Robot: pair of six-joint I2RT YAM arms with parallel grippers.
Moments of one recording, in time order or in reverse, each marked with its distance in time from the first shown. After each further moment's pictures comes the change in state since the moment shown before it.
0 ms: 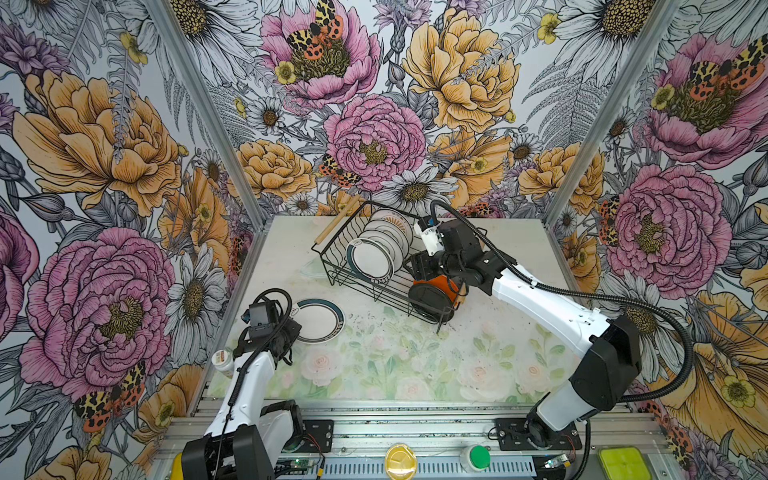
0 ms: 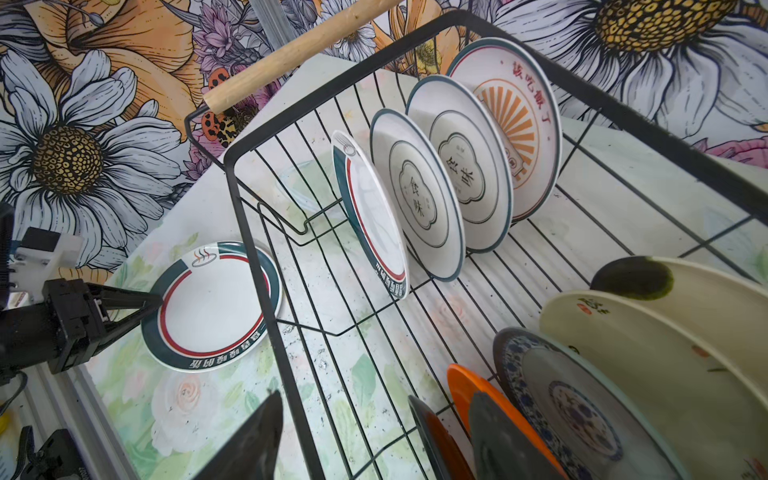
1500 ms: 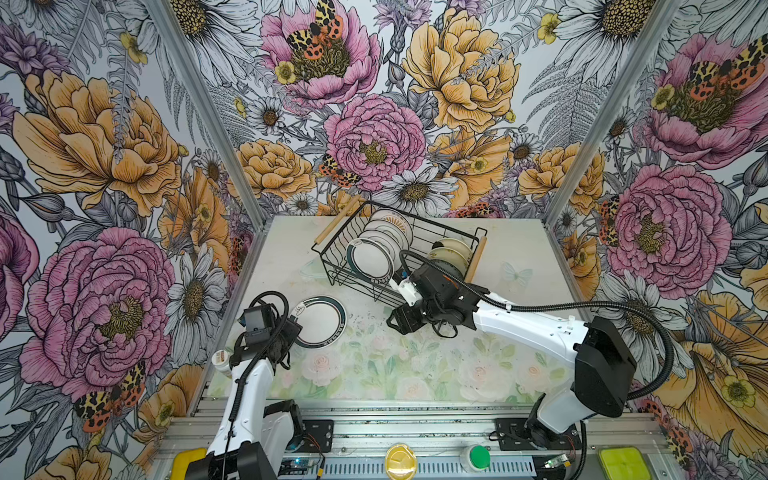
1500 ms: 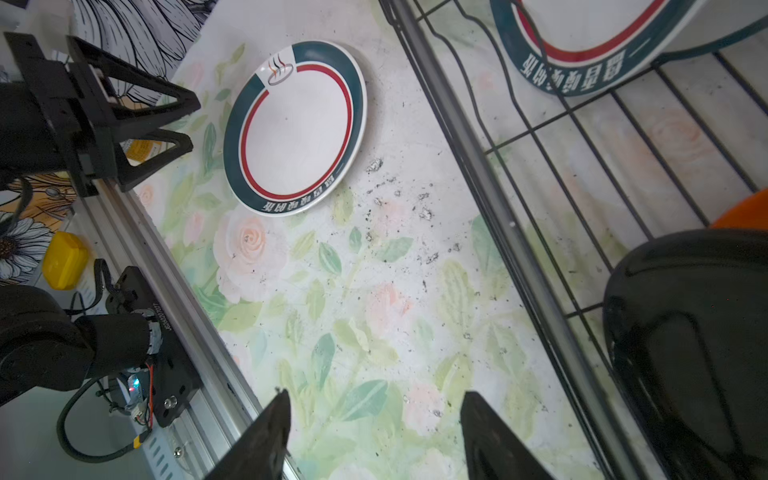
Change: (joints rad) left arm 0.034 -0.085 -0.009 -0.045 0.054 0.008; right arm 0.212 -0.003 -0.247 -0.004 -0.075 0.121
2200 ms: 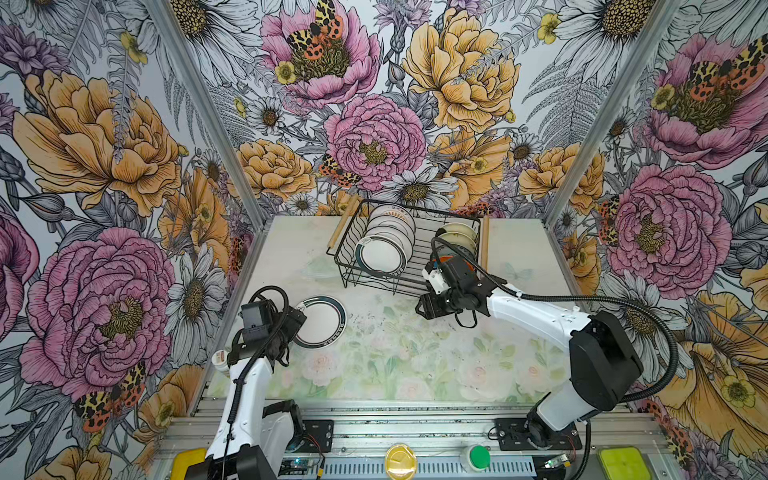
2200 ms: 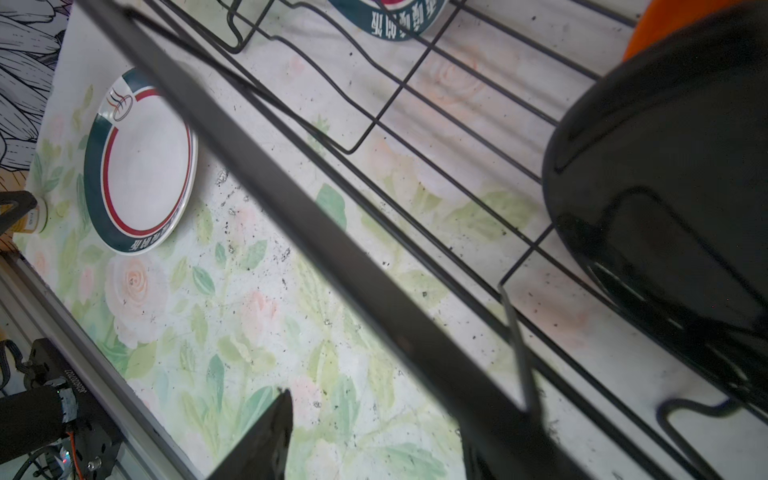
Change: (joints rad) left arm 0.000 -0.003 0.043 -0.009 0.066 0.018; right arm -0.236 -0.010 -0.090 -0.016 -0.026 -0.016
